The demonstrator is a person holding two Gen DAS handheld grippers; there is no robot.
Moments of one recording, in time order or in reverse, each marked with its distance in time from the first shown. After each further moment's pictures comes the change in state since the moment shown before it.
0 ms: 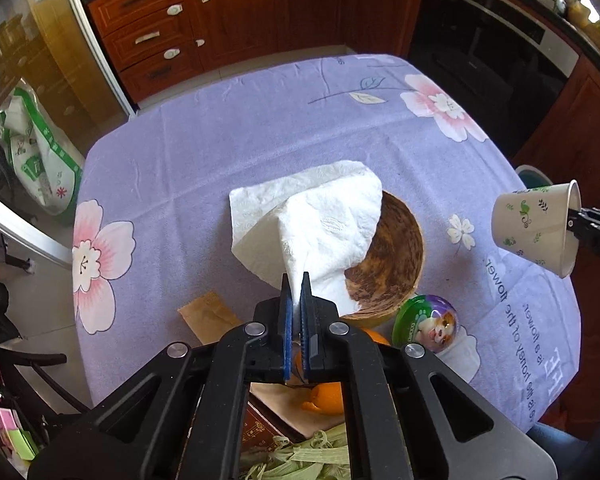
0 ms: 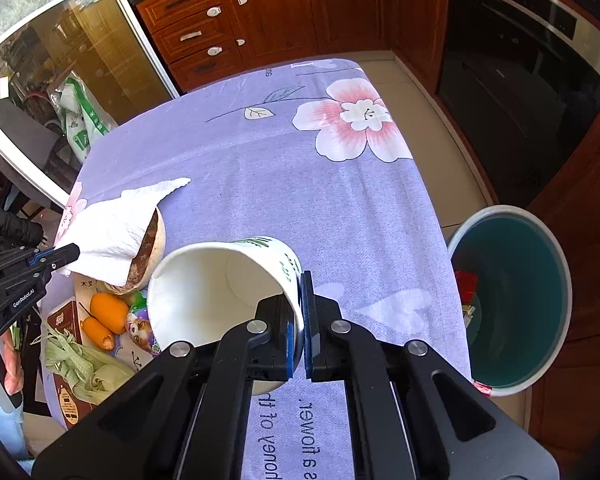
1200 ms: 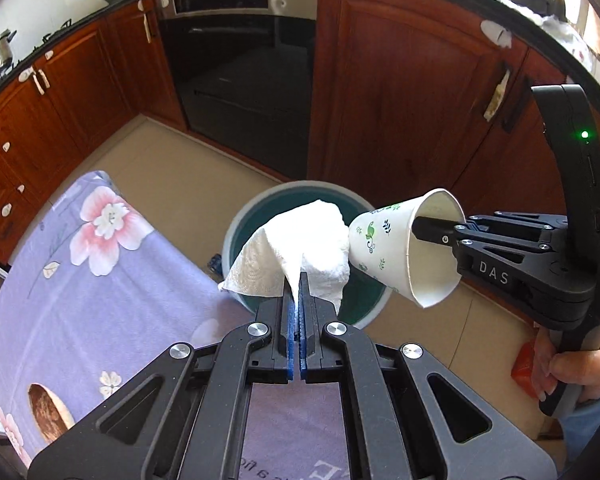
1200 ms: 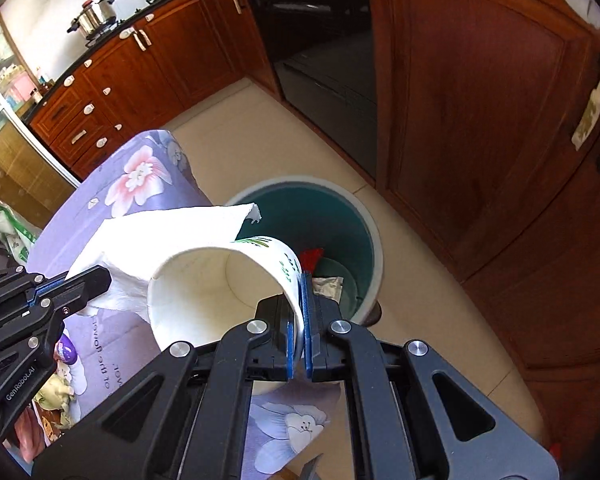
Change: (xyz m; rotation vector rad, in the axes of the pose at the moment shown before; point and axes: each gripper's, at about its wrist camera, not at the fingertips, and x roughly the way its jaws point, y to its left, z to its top) left arm -0.011 -0.366 0.045 0.523 -0.078 -0.340; right arm -0.092 -0.240 -0.080 0.413 -0.114 -0.178
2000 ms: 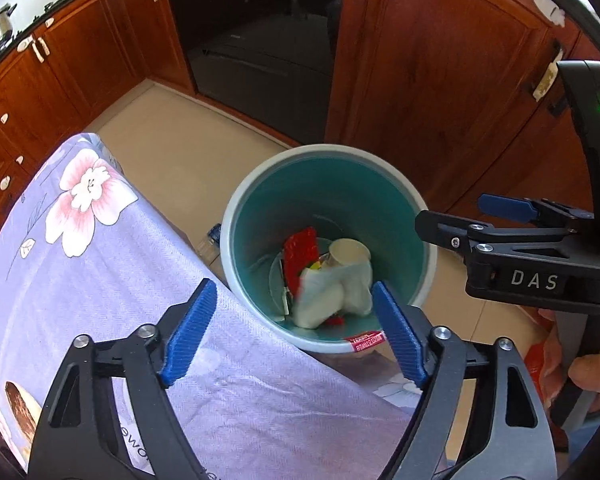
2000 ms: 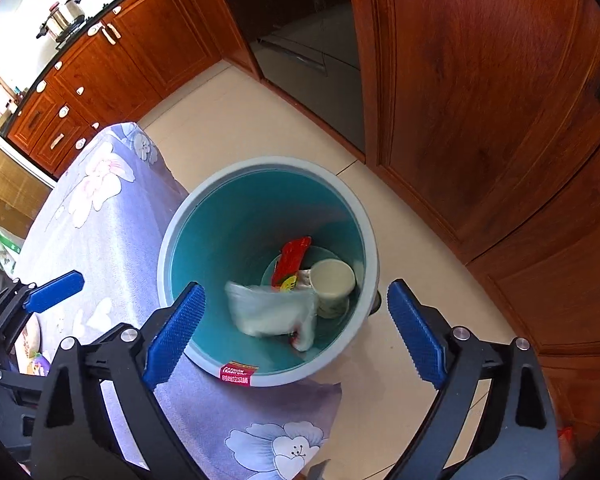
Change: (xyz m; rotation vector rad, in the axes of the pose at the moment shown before) left arm 0.065 0.016 -0.009 -0.062 0.096 0.032; right arm 0.054 -0.014 0.009 0.061 0.060 -0.022
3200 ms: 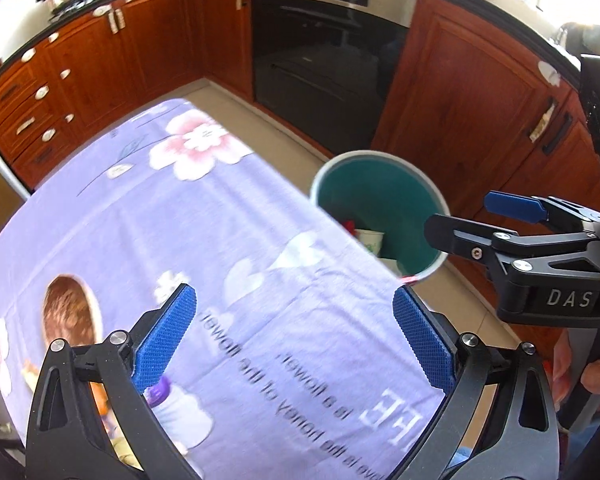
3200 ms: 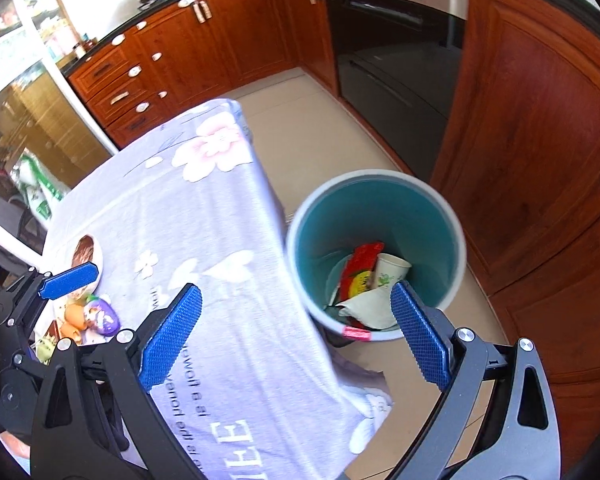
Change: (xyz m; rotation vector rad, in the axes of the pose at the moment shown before) left arm -0.112 0.077 -0.095 -0.187 -0.105 0.049; right arm -0.069 0.130 -0.044 -0.245 -0.048 0.082
